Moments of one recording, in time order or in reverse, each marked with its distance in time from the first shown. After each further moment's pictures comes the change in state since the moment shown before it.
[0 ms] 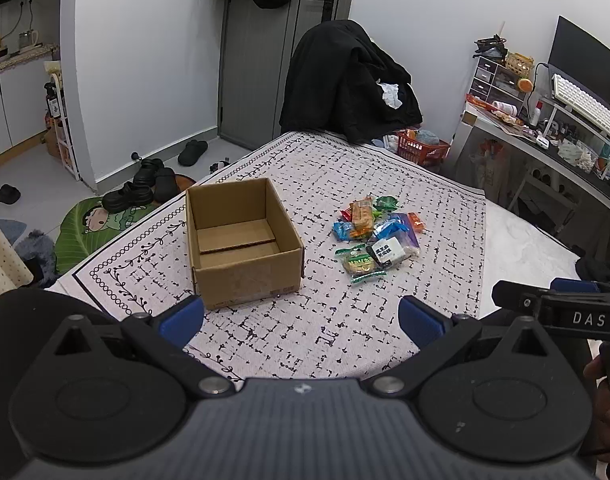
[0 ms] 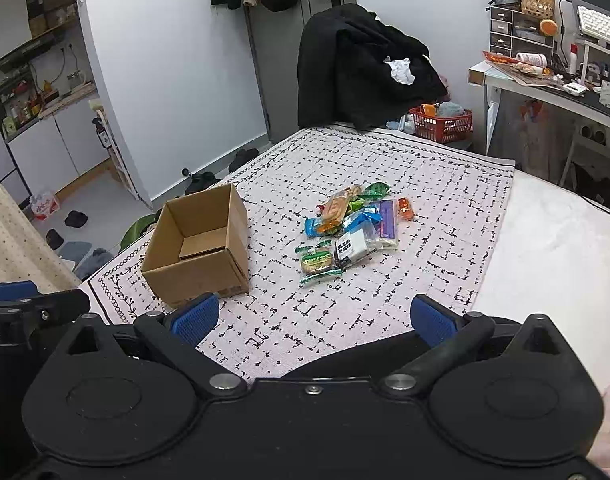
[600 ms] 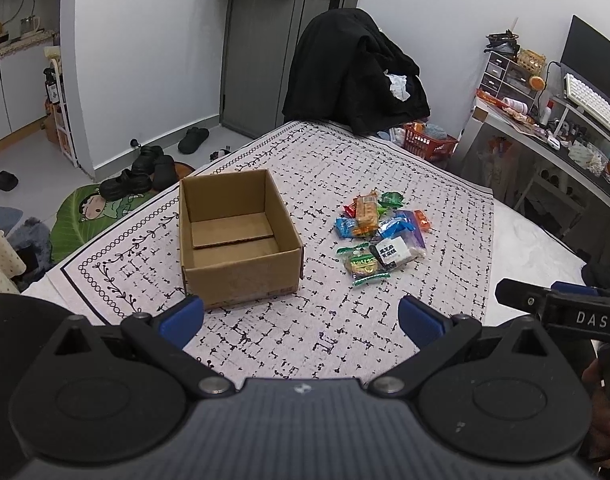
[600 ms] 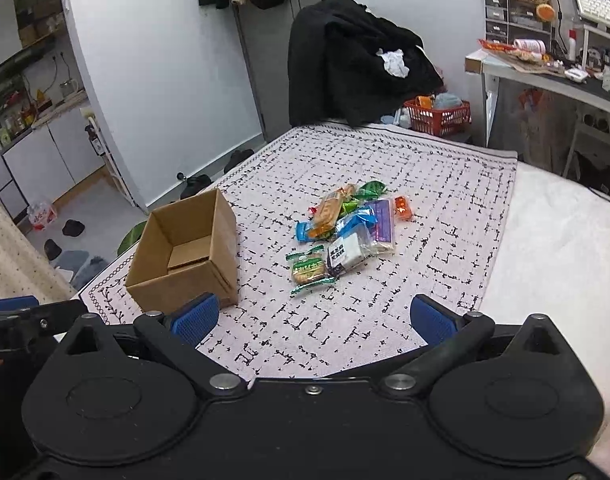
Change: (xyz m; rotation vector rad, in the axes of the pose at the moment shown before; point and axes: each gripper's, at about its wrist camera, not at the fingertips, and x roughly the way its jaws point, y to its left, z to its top) left arm 0.033 -0.002 0.012 -0.029 0.038 0.003; right arm 0.030 -0.021 0.011 0.044 0.009 0.008
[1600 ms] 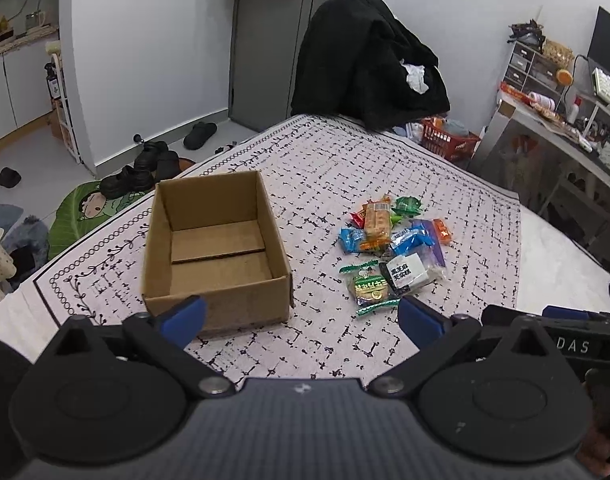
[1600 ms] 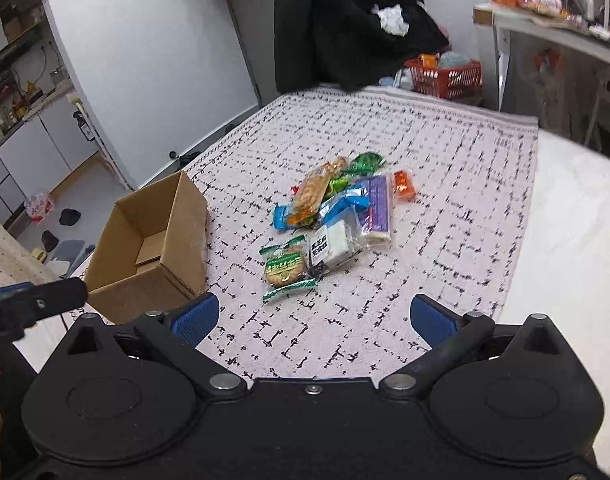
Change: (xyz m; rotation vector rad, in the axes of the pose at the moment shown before) left arm 0.082 -0.029 0.023 -0.013 0.013 0.054; right arm 0.089 -0.038 0.017 0.031 0.105 0.041
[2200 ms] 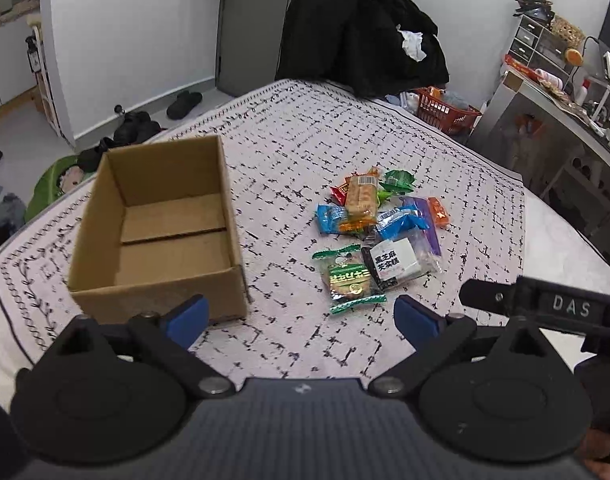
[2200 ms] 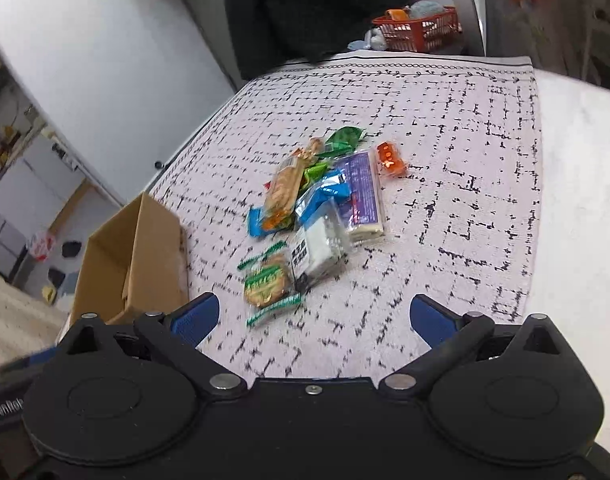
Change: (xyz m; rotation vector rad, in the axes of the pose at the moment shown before) left arm 0.071 -0.029 0.003 -0.030 0.090 -0.030; right arm 0.059 -0.036 0.020 0.190 0.058 0.029
